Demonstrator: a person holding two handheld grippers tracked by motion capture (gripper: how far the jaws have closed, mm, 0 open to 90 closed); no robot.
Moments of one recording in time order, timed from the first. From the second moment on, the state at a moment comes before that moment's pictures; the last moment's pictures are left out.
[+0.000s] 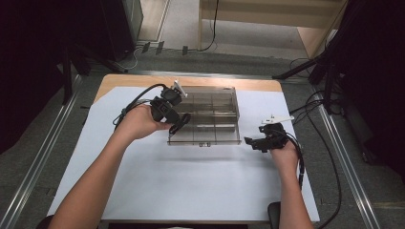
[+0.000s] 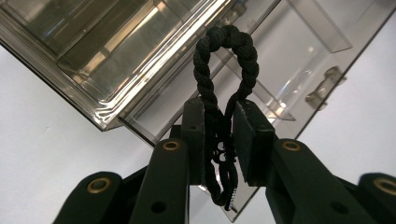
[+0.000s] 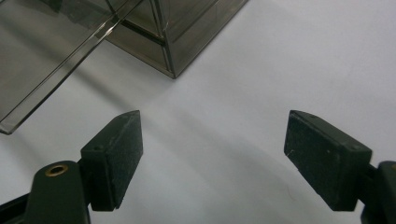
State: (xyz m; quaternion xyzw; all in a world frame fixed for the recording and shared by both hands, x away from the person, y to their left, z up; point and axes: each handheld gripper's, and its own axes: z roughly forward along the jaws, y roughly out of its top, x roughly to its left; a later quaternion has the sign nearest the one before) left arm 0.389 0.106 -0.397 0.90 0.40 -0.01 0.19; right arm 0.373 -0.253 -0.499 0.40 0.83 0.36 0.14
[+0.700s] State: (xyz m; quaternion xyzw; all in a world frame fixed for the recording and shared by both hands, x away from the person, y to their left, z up) left arm 0.380 0.093 -0.415 0.90 0.39 -0.01 0.17; right arm 0.373 -0.253 -0.499 0.40 0.83 0.36 0.14
